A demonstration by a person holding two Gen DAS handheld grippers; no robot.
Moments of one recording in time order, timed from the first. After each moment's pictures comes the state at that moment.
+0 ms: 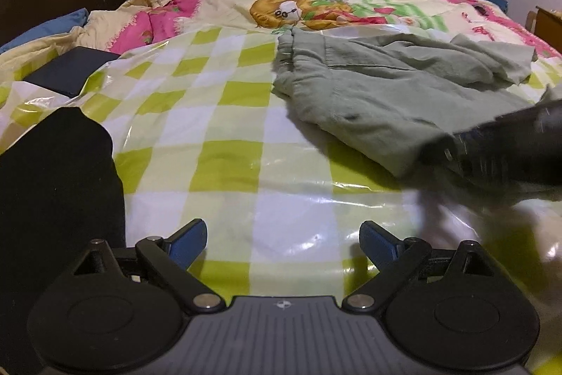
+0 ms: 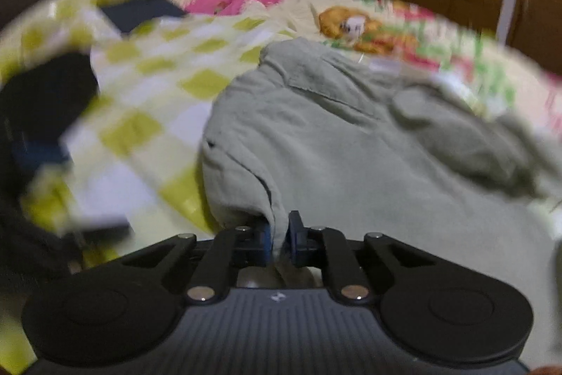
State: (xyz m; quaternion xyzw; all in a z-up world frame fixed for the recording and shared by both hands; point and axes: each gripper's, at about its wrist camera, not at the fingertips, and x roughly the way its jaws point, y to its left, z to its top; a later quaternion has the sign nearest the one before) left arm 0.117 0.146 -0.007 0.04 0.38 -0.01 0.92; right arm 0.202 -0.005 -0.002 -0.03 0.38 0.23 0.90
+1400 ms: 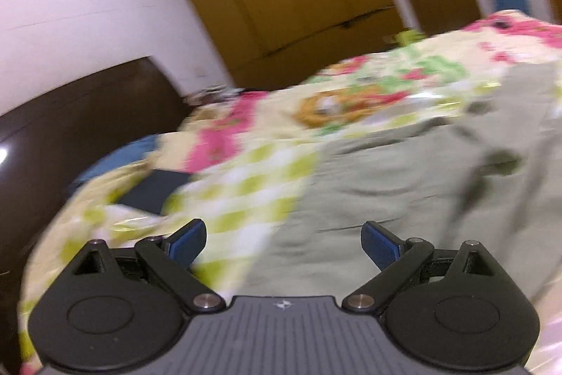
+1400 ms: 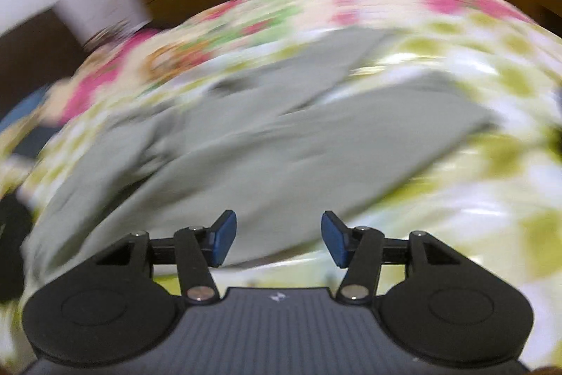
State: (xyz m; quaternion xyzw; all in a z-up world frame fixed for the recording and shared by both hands) left arm 0.084 0.049 0.048 0.19 0.24 0.08 0.95; right arm 0.105 -0.298 0.025 0.18 0.36 -0.02 0.92
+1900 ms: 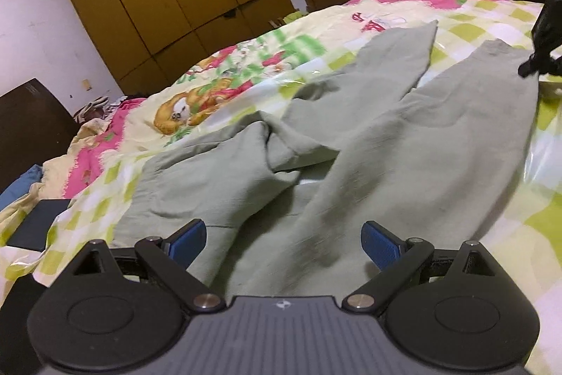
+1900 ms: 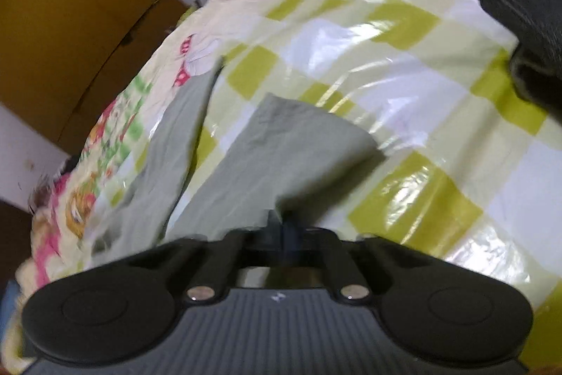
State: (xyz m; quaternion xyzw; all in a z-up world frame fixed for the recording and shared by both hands) left arm 0.115 -0.078 0.003 0.23 0.29 -0.06 0.93; right arm 0.175 -0.429 -0.033 0.42 0.31 -0.10 0.85
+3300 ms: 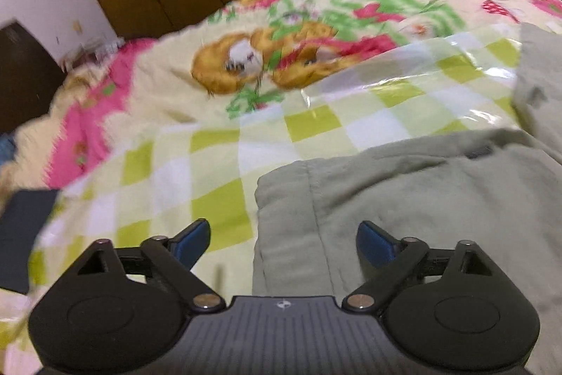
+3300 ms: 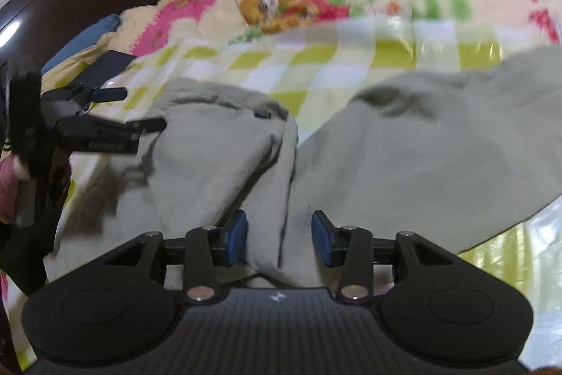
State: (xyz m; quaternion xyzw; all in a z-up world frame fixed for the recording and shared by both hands) left arm 0.370 0.111 0.005 0.18 0.38 -0.06 0.91; right arm 0.304 -0.163 -0.008 0.08 0.46 0.24 0.85
